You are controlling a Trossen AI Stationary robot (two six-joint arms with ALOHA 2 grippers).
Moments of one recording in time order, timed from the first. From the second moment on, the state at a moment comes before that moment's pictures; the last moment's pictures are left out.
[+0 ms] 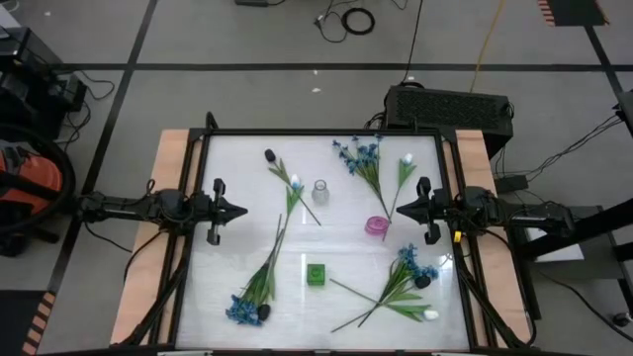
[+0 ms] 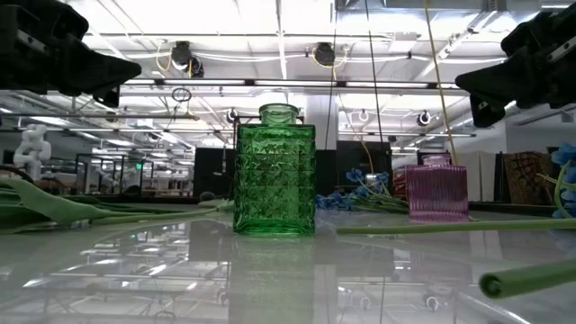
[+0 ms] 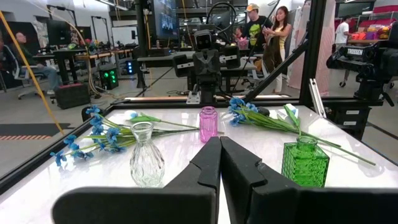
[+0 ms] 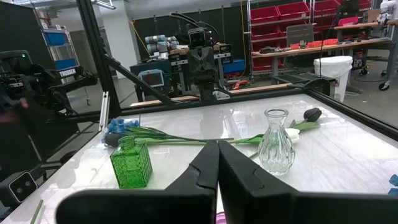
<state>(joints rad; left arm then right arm) -0.10 0.01 0.00 0.04 -0.08 0.03 -0.04 0.01 0.02 0.03 -0.05 0.17</state>
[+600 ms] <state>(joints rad) -0.10 0.01 0.00 0.04 -0.09 0.09 -0.04 0.01 0.02 0.02 -0.05 0.18</state>
